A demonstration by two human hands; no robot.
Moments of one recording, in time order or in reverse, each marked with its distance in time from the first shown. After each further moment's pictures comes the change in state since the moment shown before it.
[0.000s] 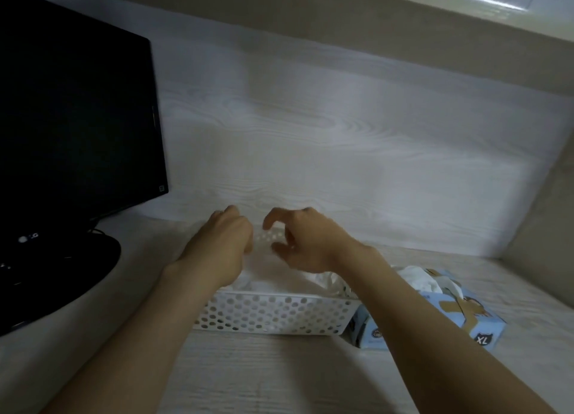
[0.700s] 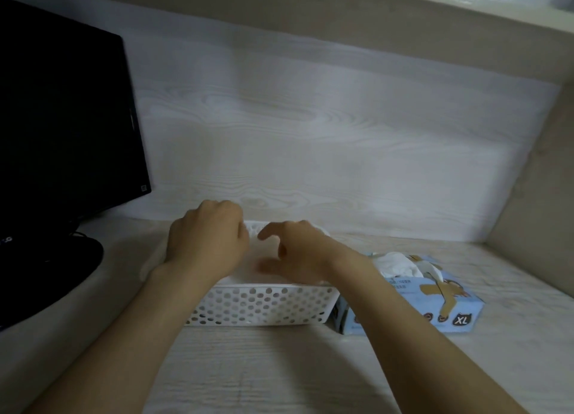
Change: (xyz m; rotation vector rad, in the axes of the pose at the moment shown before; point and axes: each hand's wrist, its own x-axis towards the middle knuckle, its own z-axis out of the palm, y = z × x) left_hand -0.009 0.025 -0.008 -0.085 0.289 -0.091; right_hand -0.033 -0.003 0.002 0.114 -0.179 0.142
